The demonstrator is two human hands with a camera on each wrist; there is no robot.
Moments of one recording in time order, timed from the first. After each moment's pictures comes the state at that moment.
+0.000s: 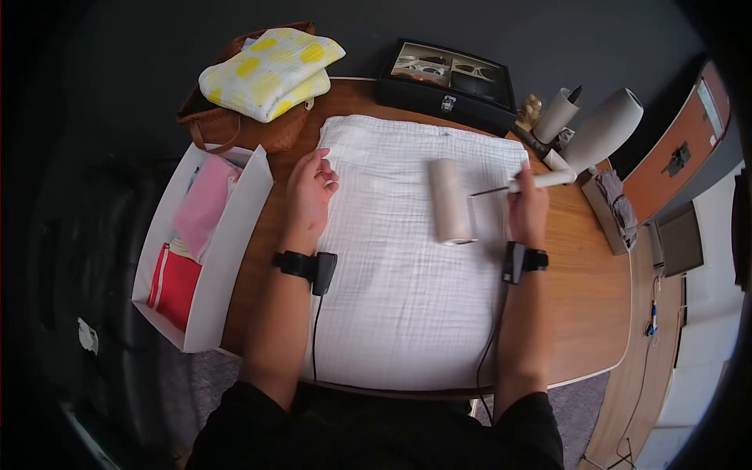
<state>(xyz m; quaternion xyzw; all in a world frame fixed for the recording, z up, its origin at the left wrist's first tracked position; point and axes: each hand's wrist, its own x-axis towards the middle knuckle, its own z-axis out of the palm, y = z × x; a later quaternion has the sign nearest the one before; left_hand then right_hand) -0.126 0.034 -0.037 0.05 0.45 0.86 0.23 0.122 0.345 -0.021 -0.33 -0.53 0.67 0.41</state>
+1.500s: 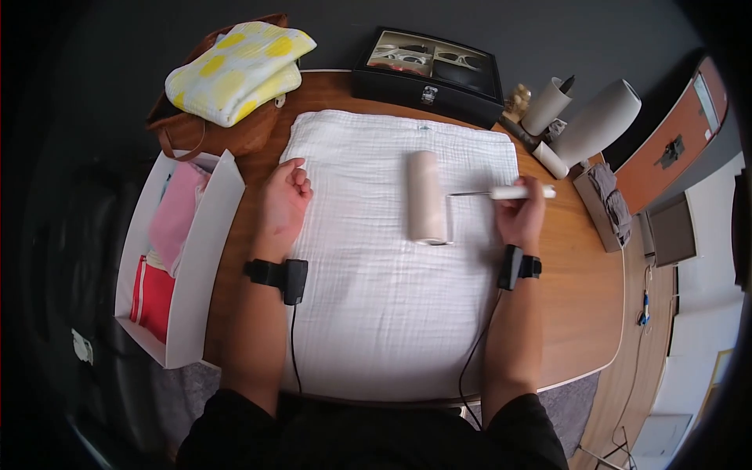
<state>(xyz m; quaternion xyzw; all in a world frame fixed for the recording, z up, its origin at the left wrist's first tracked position) -0.137 0.033 -0.056 0.02 0.39 0.86 0.31 0.139 0.363 -0.036 -0.25 -0.31 0.80 0.44</state>
